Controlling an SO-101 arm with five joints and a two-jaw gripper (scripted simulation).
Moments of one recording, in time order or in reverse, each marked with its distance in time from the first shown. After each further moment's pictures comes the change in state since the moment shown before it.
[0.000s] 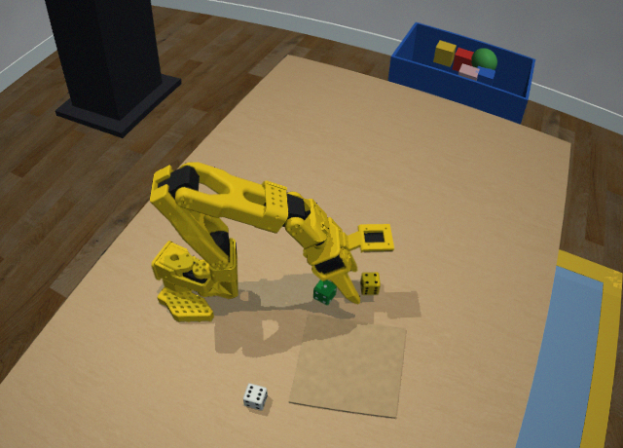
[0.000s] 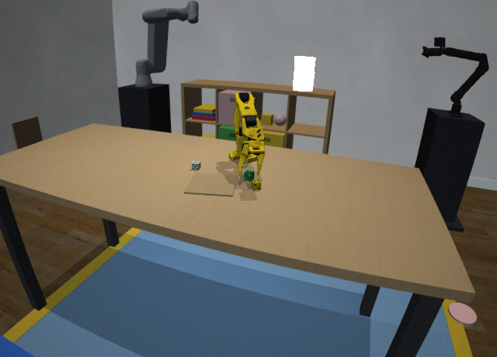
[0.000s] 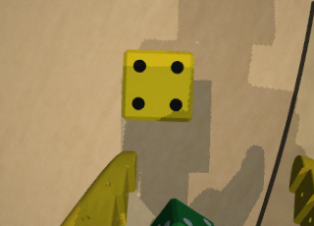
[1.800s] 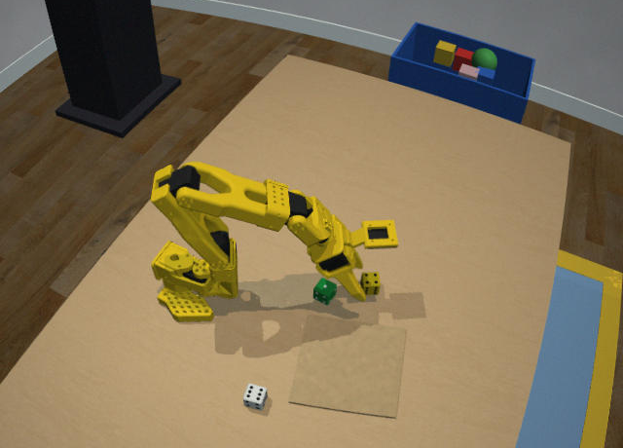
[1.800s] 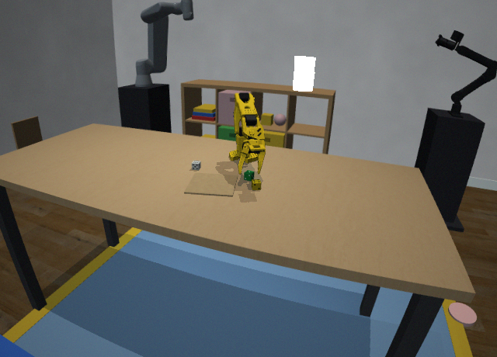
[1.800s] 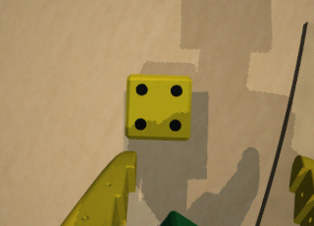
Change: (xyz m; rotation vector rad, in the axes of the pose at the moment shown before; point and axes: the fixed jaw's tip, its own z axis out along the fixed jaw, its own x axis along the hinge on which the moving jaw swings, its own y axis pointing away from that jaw) arm -0.009 0.001 -0.001 -0.002 -0.035 0.000
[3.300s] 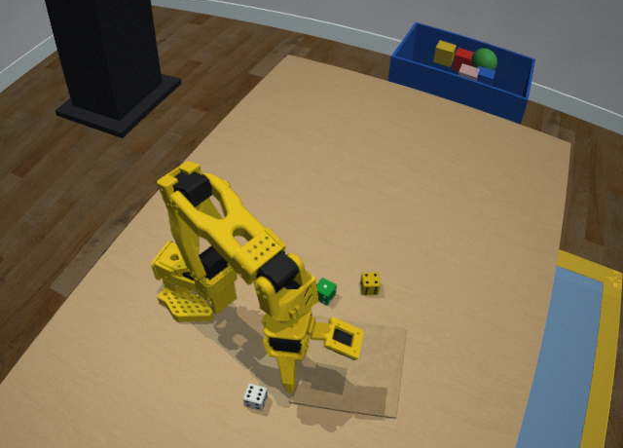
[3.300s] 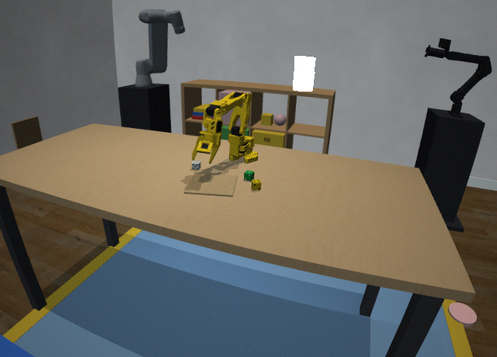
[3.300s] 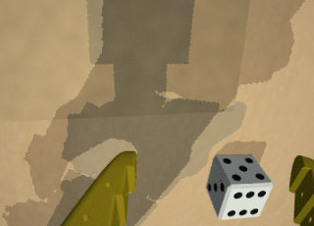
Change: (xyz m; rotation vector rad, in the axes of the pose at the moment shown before) arm 0.070 -0.140 -0.055 0.210 0.457 0.185
